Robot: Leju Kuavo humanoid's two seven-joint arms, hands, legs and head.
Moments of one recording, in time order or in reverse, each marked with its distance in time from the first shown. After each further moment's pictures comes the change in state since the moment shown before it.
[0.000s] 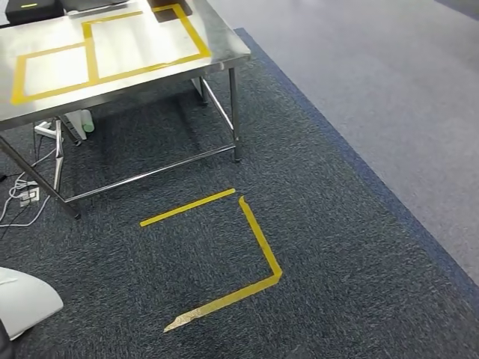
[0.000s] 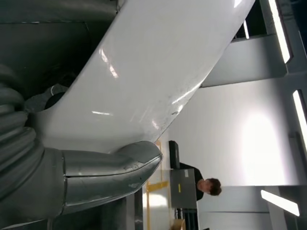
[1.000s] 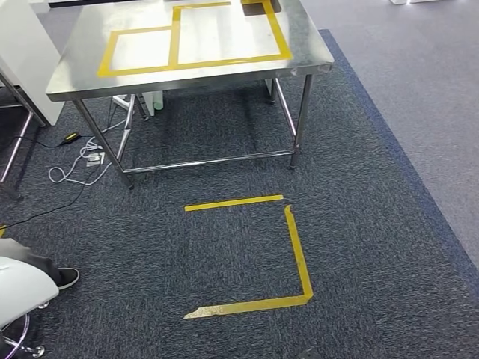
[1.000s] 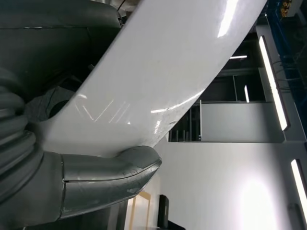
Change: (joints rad) left arm -0.059 -0.017 0.020 -0.027 0.036 -0.053 0.036; right arm 0.035 0.007 -0.029 0.000 -0.185 -0.054 0.013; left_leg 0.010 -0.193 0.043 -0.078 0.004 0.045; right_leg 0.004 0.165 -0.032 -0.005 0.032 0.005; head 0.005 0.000
